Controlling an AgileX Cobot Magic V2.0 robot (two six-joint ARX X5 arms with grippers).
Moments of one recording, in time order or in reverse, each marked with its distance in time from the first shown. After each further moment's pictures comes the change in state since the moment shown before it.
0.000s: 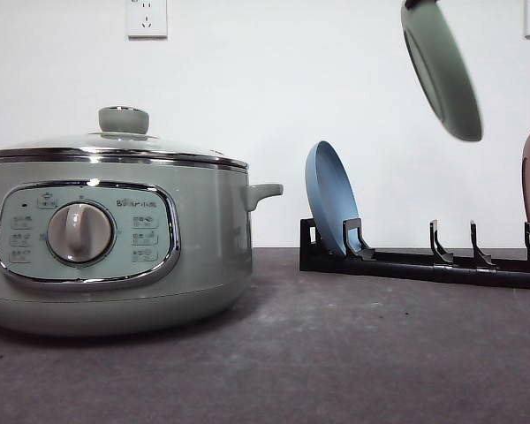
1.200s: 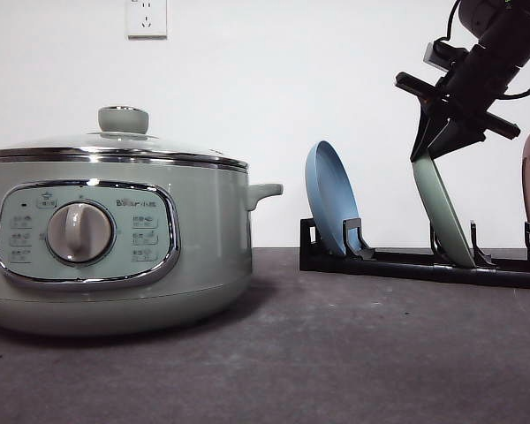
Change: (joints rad) left_arx 0.000 0.000 0.000 -0.002 0.000 0.000; right_arx -0.198 0.450 -0.023 0.367 -0.062 0.146
